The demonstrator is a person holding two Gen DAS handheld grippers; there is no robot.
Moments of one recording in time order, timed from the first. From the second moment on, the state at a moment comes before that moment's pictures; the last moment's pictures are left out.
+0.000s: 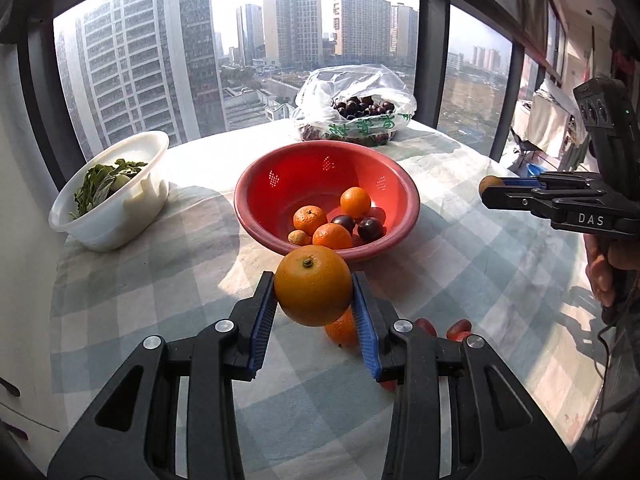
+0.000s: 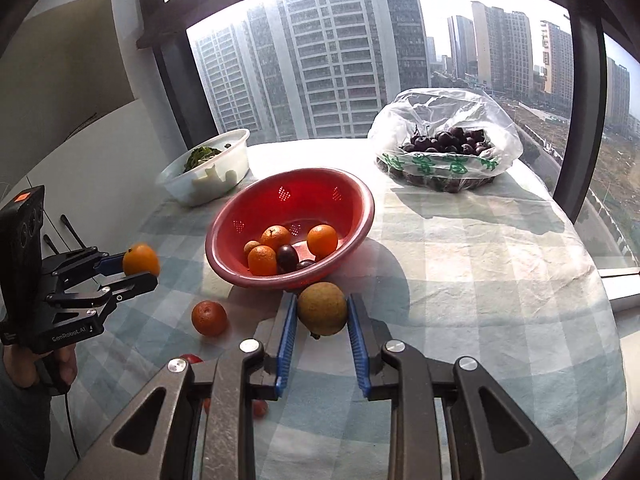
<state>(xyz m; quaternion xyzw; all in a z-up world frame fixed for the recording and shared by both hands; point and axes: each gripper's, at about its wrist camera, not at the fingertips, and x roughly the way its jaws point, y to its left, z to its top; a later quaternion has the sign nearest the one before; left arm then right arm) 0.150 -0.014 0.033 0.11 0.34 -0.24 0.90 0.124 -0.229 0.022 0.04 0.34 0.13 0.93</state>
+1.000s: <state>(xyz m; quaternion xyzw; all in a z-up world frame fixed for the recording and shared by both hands) 0.275 -0.073 -0.021 0.18 0.38 -0.24 0.88 0.224 -0.162 -0.024 -0.06 0.39 0.14 0.91</state>
